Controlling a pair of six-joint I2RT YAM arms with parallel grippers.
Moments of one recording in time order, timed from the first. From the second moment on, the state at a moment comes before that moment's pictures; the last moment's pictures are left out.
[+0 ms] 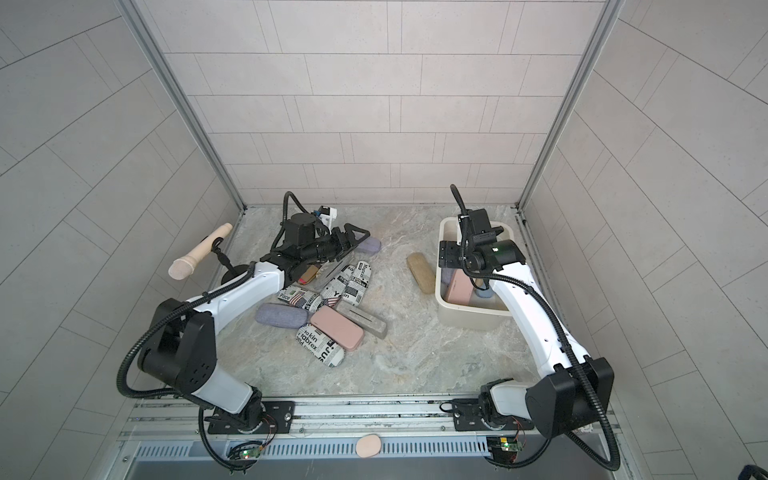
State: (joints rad) left arm -0.38 1.58 1.10 0.10 0.51 -0.92; right arm 0.23 1.30 1.31 -0.88 0.03 0.27
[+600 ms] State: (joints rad) left arm -0.20 1.53 1.11 -0.08 0.36 -0.88; right arm 0.59 1.44 1.39 -0.87 0.08 0.22
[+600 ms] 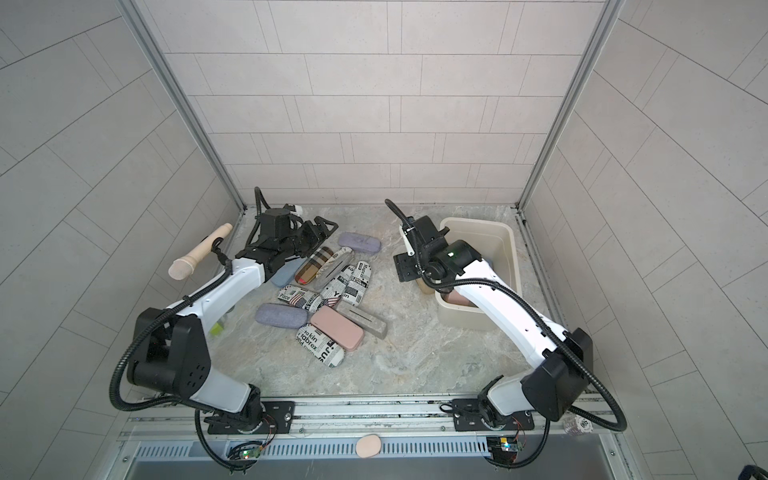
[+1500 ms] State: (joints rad) left arm -0.12 1.53 1.12 -0.11 0.35 -0.89; right arm 0.86 1.85 1.46 -0.83 -0.06 0.08
